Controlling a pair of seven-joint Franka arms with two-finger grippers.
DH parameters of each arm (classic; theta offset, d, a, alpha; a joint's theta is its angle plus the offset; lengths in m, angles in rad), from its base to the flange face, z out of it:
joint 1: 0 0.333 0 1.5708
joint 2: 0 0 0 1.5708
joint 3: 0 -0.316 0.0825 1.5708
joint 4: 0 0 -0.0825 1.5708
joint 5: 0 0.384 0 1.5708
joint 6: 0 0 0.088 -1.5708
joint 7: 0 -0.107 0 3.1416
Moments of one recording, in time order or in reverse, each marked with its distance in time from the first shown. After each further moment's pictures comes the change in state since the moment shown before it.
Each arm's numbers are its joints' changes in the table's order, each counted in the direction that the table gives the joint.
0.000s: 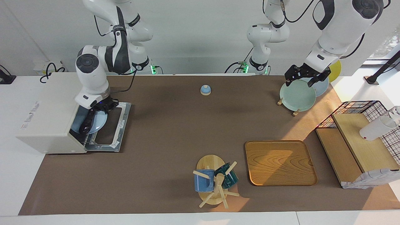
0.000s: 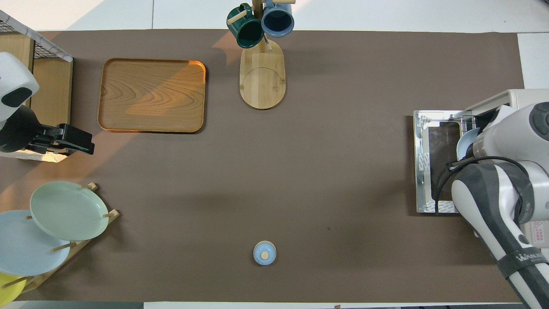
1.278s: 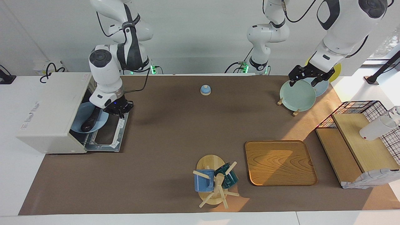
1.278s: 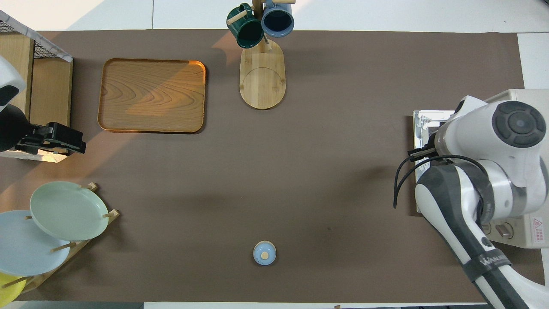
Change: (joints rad) left arm 0.032 0.002 0.001 0.000 0.000 0.000 0.002; right arm 0.143 -0.051 -0.026 -0.004 0.093 0.163 -0.136
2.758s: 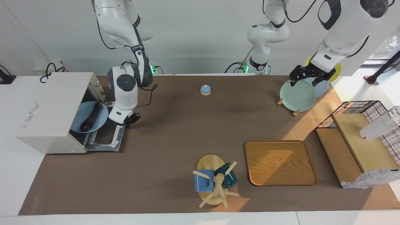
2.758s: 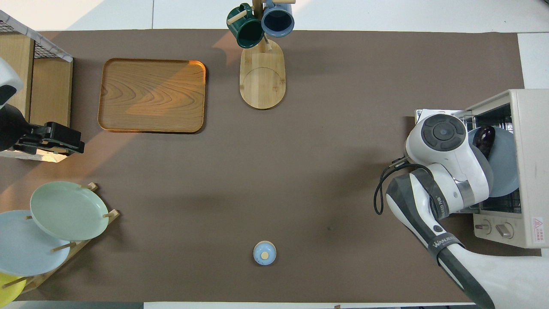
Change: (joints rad) left arm 0.003 0.000 0.000 0.000 0.000 0.000 0.000; right arm 0.017 -0.129 -0.022 -0.004 -0.229 -0.015 -0.019
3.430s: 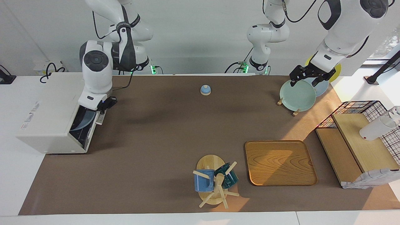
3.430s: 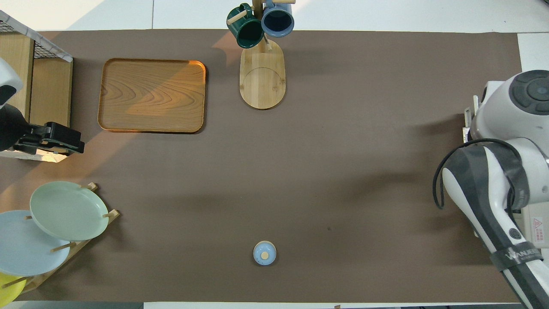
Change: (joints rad) left arm 0.000 0.000 0.000 0.000 0.000 0.000 0.000; right arm -0.093 0.141 0.027 -0.190 -0.003 -0.346 0.300
